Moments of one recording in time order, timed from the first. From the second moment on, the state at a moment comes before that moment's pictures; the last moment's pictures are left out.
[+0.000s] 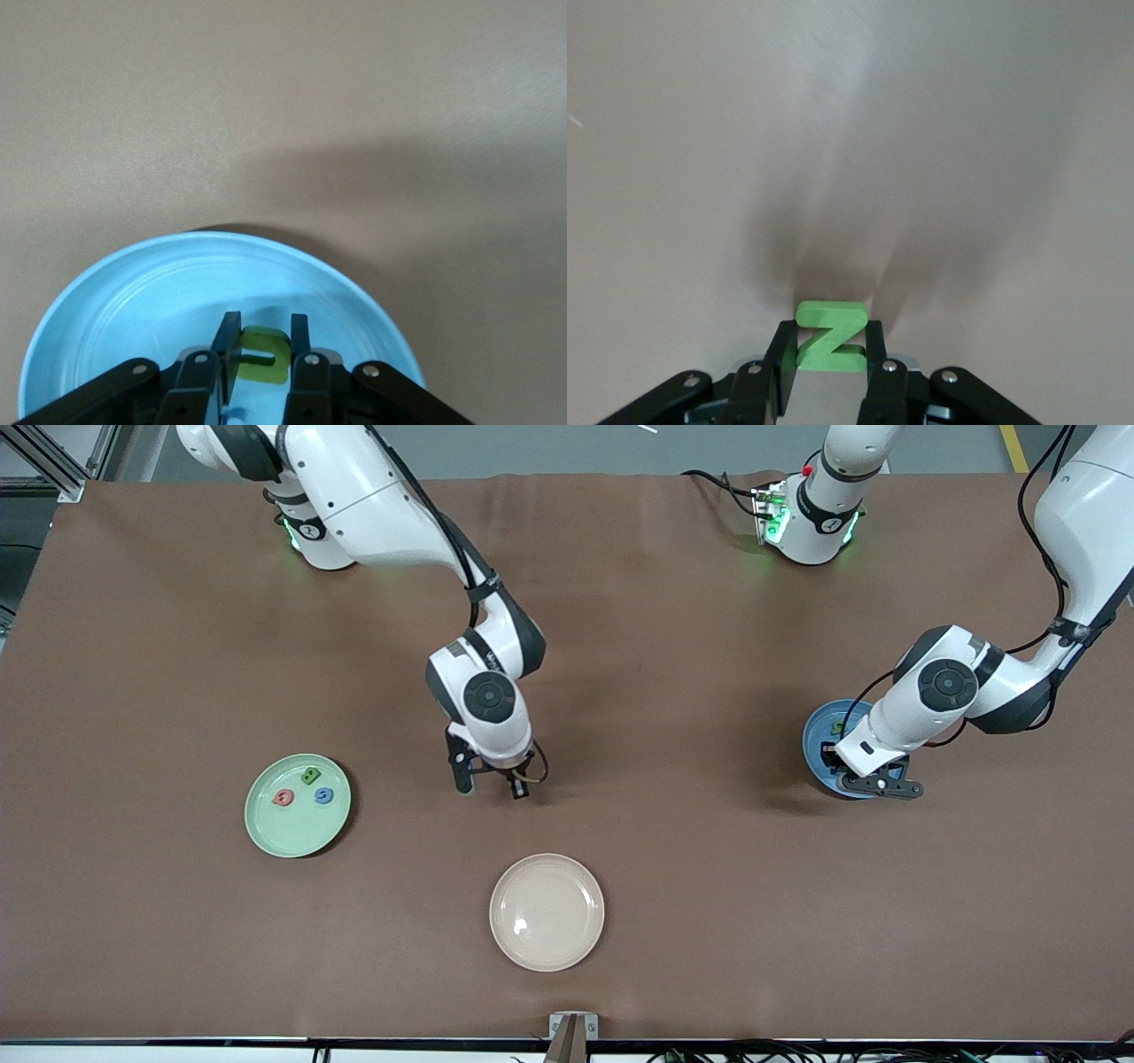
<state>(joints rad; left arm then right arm) 0.98 0.72 -1.02 -2.17 1.00 2.35 -0.53 0.71 0.76 -0.11 -1.58 0.08 2.36 1.83</state>
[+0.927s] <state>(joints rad) 0.98 0.73 -0.99 -2.18 1.00 2.36 -0.51 0.20 0.54 -0.12 -1.78 0.08 2.20 0.84</state>
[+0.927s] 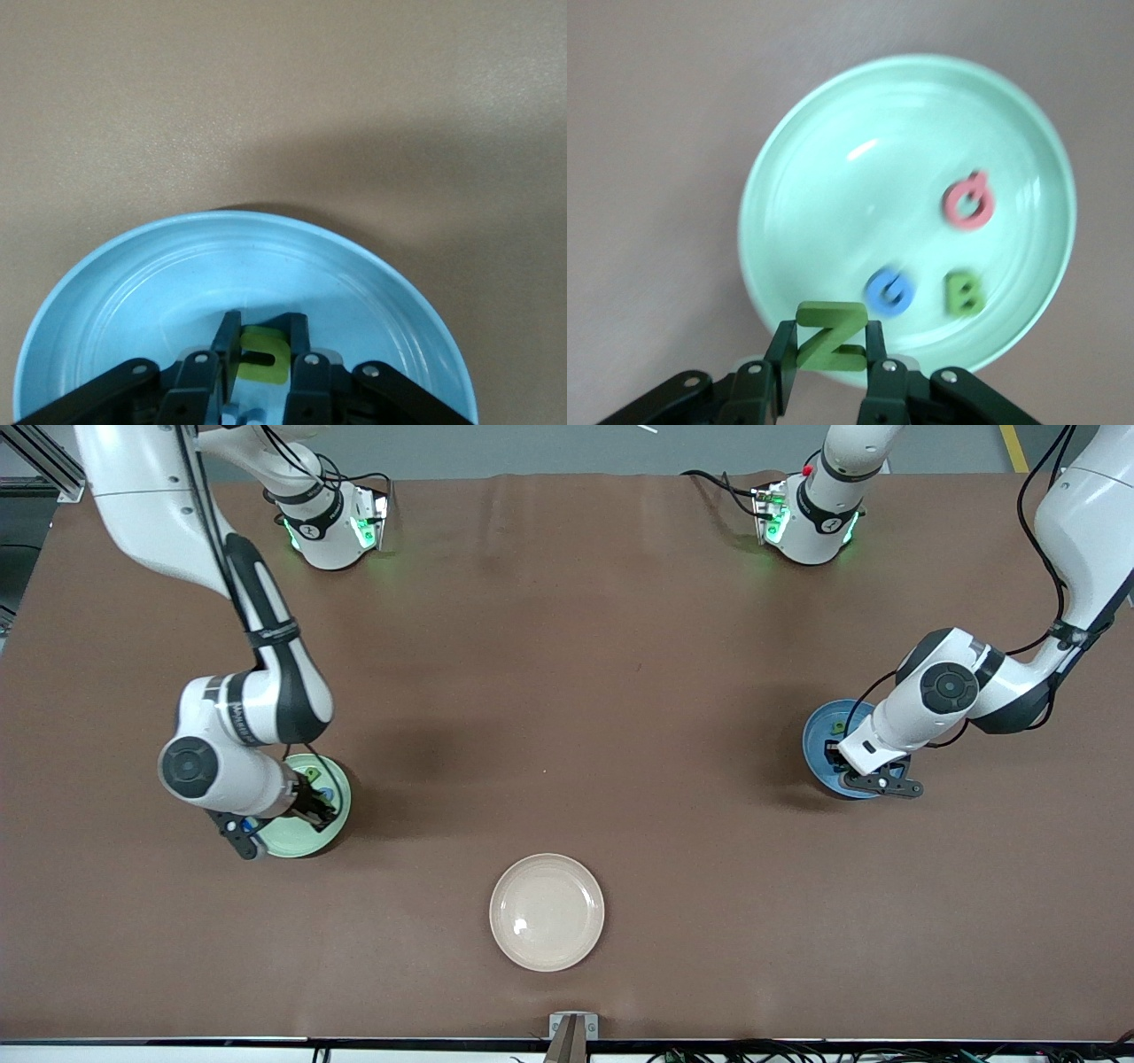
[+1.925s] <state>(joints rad) 0.98 0.72 -1.02 -2.17 1.00 2.35 -0.51 0.12 0.63 -0.11 -1.83 0.09 2.39 0.69</state>
